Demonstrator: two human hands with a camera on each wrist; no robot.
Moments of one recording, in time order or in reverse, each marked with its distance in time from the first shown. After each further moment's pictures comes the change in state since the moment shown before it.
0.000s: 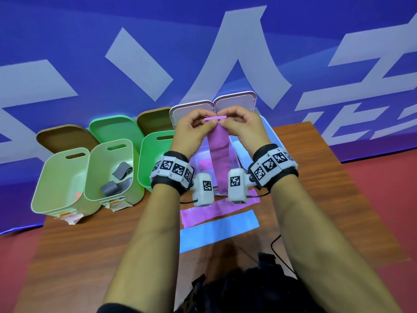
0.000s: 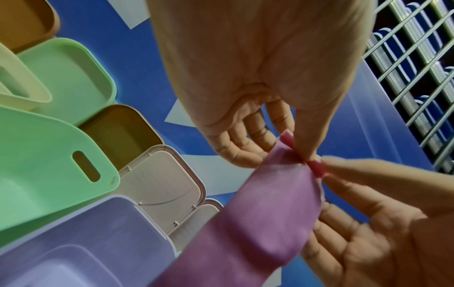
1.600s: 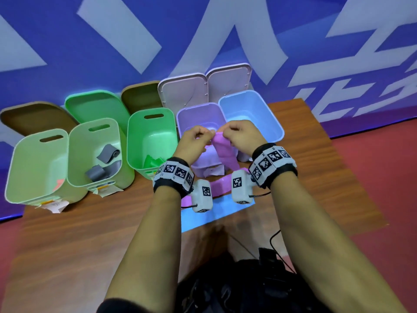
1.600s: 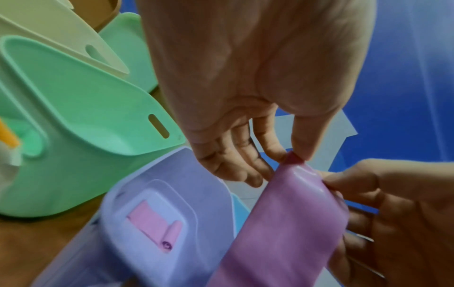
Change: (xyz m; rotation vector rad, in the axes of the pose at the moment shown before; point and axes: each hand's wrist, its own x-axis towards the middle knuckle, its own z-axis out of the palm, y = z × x) left_hand -0.034 -0.080 -0.002 0.153 -0.075 -0.350; right_hand -0.023 0.064 0.001 -0.512 -0.020 0.266
